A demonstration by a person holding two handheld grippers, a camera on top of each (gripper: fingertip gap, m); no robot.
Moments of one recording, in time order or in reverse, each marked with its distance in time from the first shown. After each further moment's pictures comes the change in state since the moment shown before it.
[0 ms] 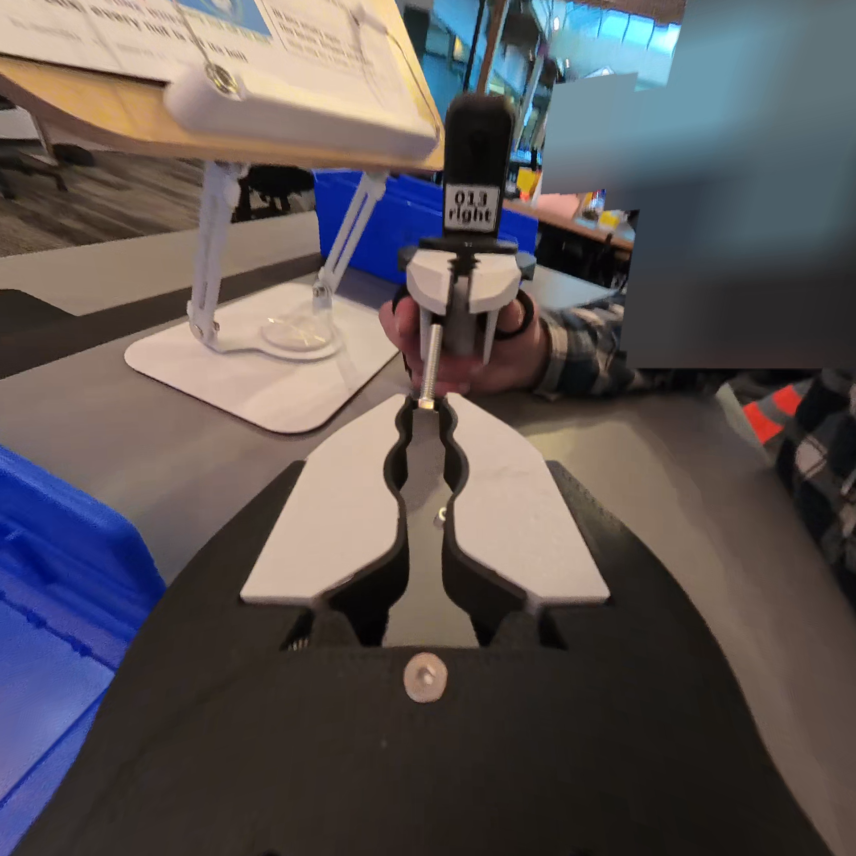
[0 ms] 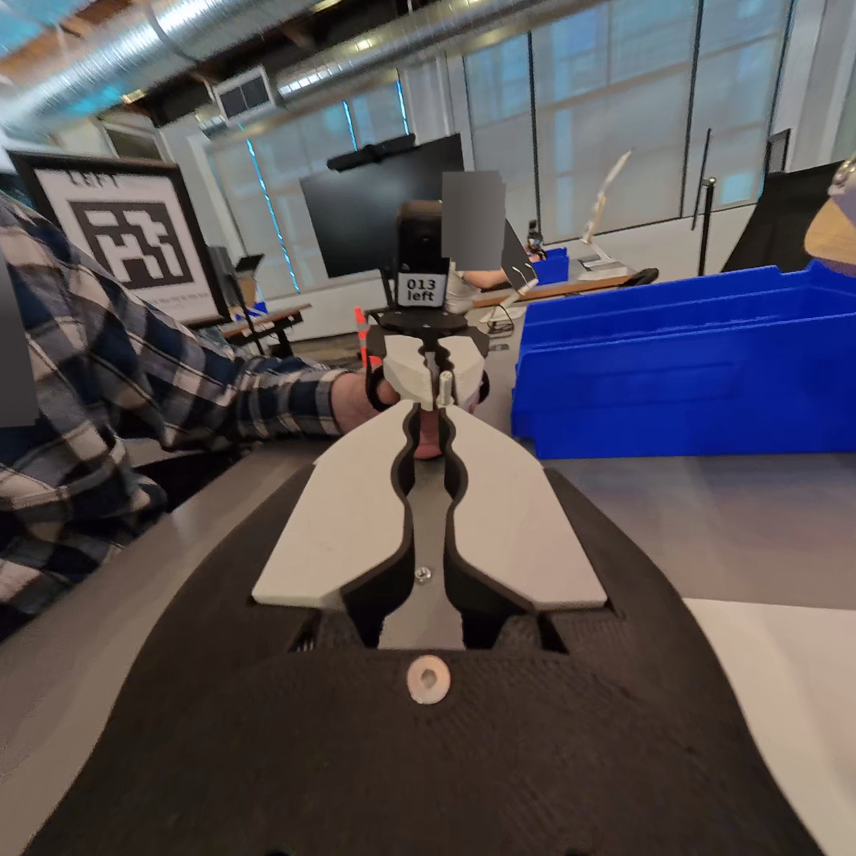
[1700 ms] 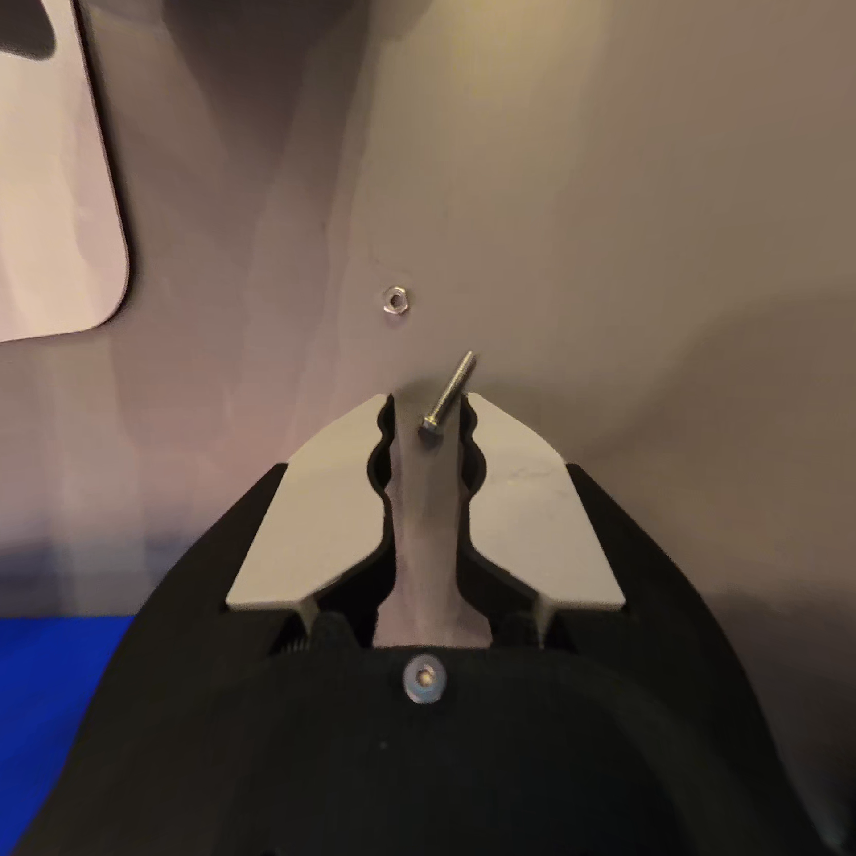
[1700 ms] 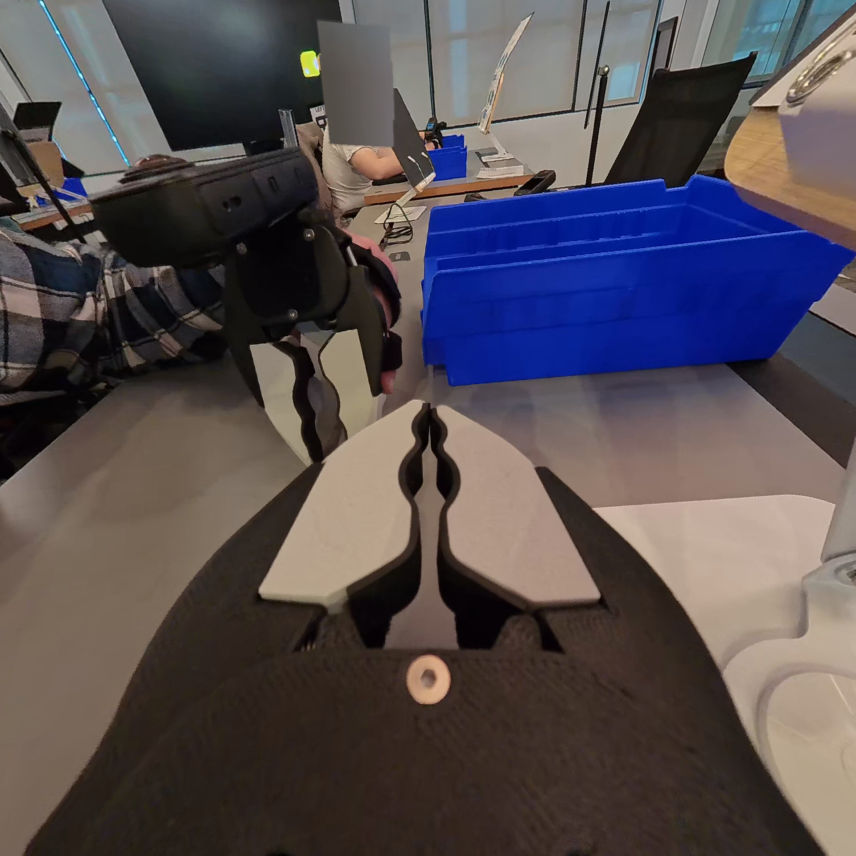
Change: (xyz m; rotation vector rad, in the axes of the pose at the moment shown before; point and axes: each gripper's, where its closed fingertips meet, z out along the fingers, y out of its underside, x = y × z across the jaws) left arm 0.004 0.107 -0.011 -1.029 0.196 0.552; right arm 0.034 0.026 -0.001 -0.229 0.253 -0.077
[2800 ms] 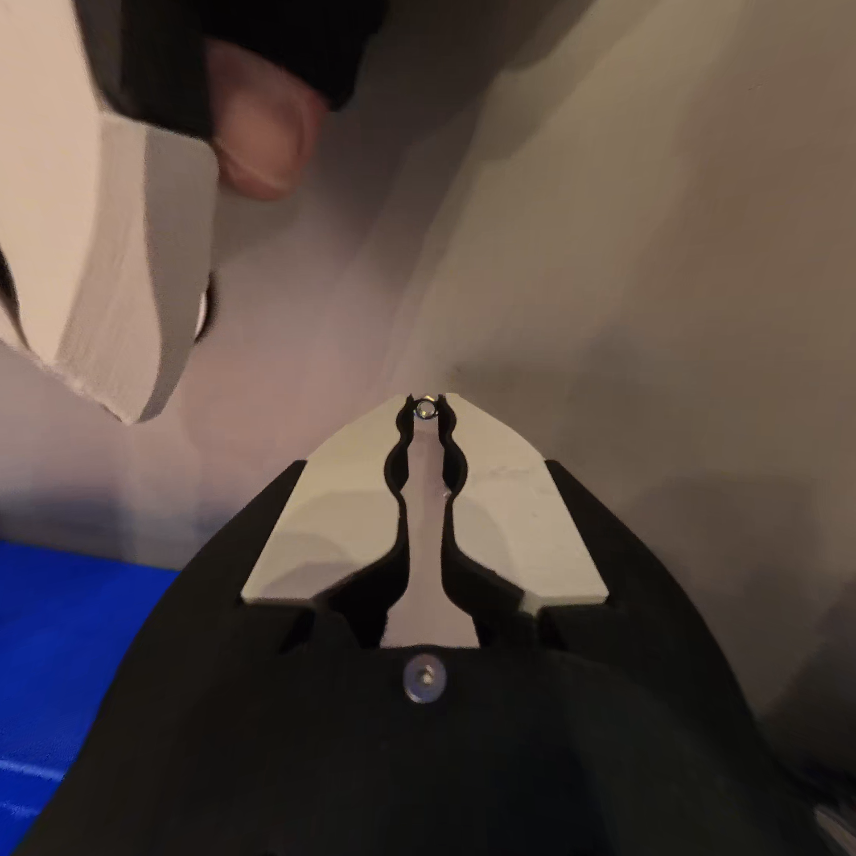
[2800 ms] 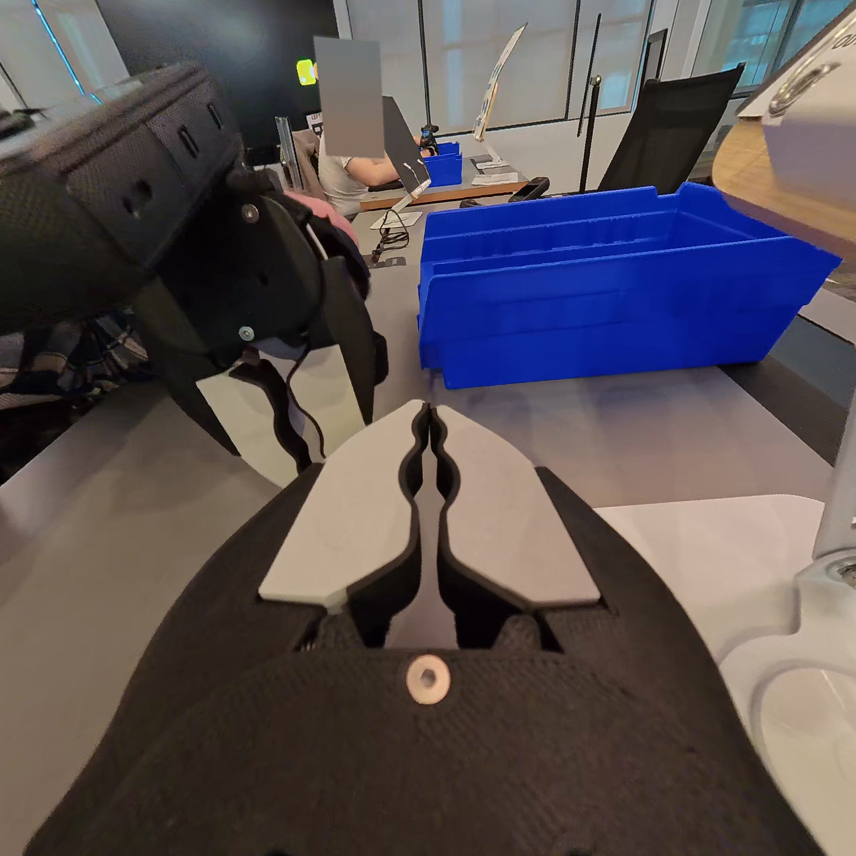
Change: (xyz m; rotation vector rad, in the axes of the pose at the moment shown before) left arm -0.020 -0.042 0.003 -0.213 -0.080 -0.166; right arm 0.001 -0.002 -0.002 0.013 0.010 -0.001
